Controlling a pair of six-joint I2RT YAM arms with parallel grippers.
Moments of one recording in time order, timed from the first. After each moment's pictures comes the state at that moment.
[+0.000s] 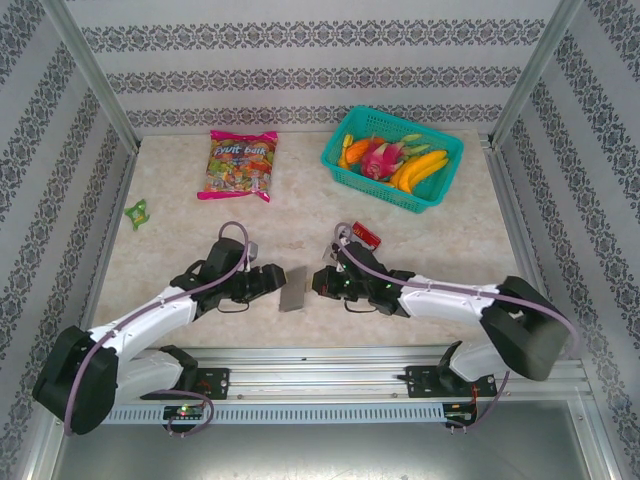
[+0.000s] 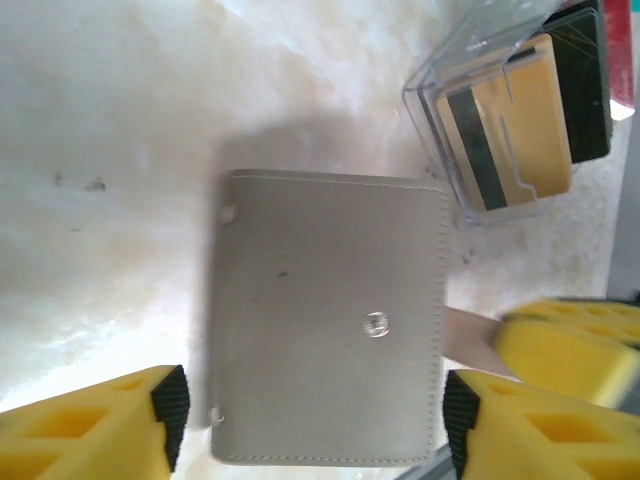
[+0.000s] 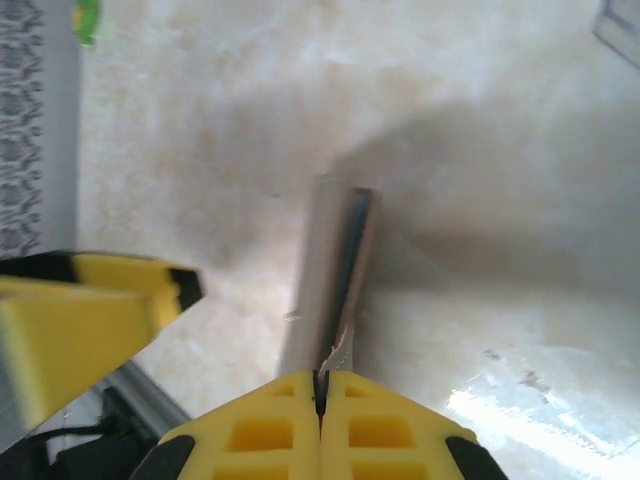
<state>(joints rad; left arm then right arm) -0.48 1.12 0.51 -0.24 0.36 -0.86 0.86 1.39 0.62 0.10 -0.22 1.02</state>
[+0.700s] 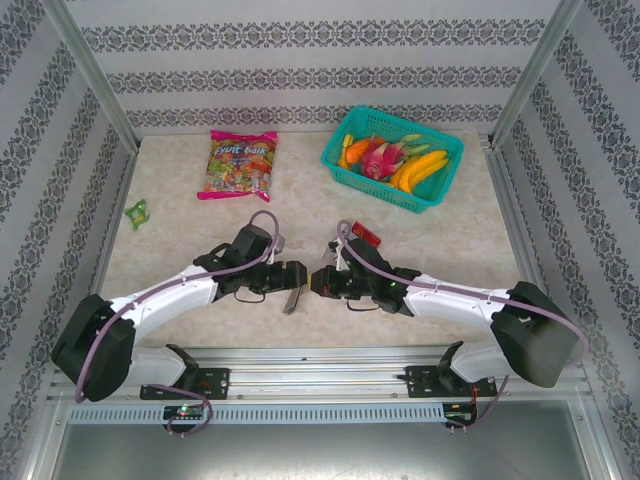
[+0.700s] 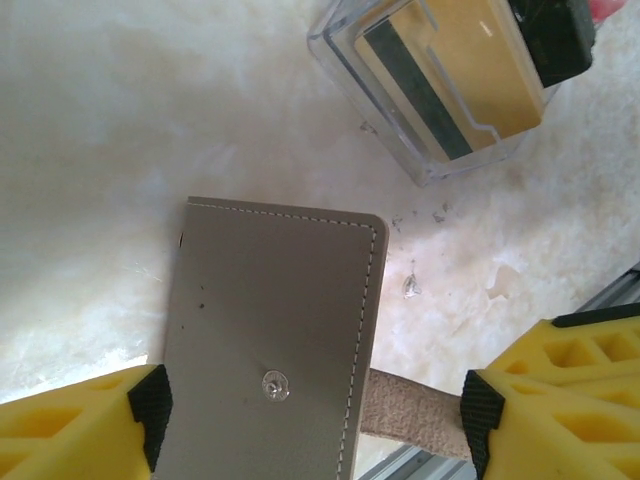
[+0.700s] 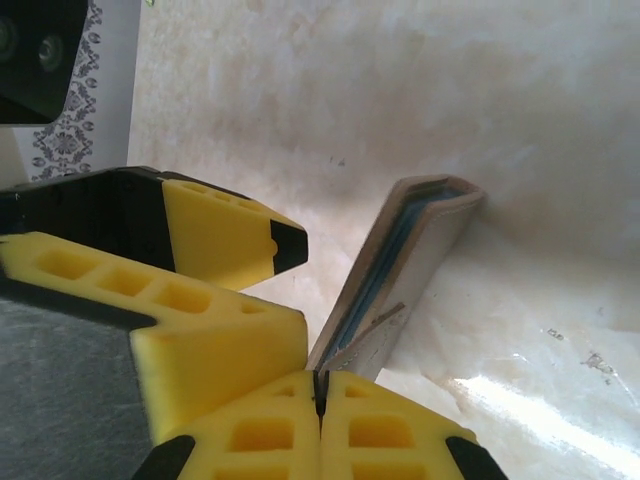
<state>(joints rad) -0.60 1.32 0.72 -0.33 0.36 -0.74 0.84 1.36 0.63 0.08 -0.33 0.97</state>
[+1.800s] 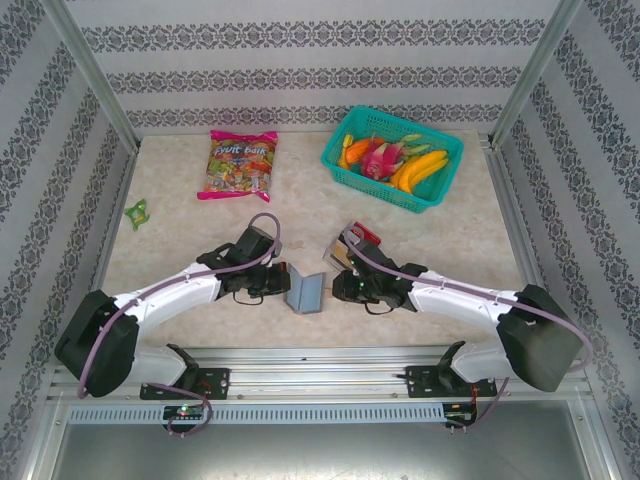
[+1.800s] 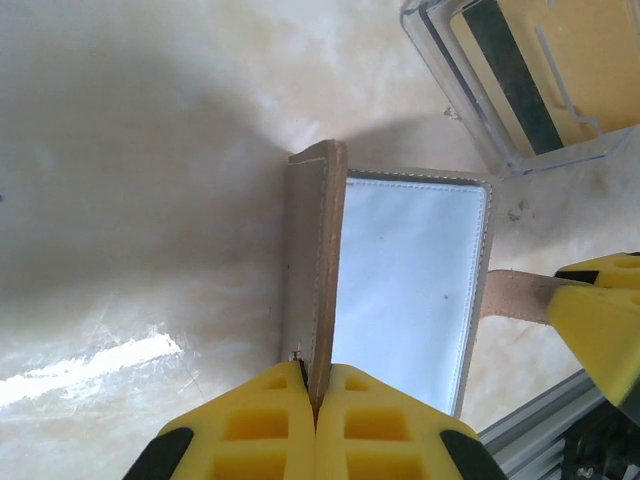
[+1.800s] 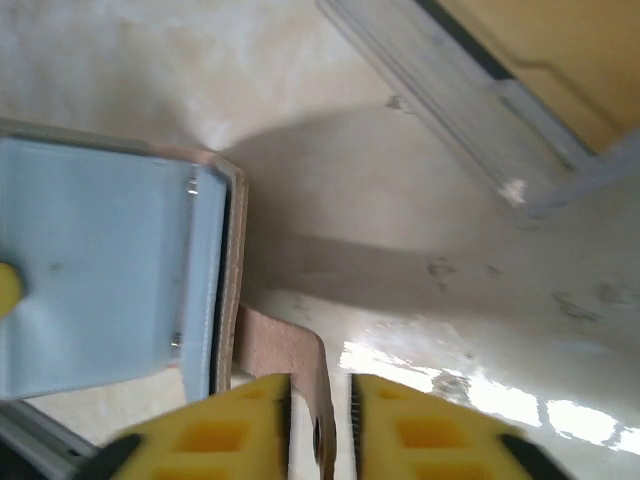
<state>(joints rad) -0.61 1.33 0.73 -0.42 0.29 -0.76 0.79 1.32 0.66 -0.31 -0.14 0.87</state>
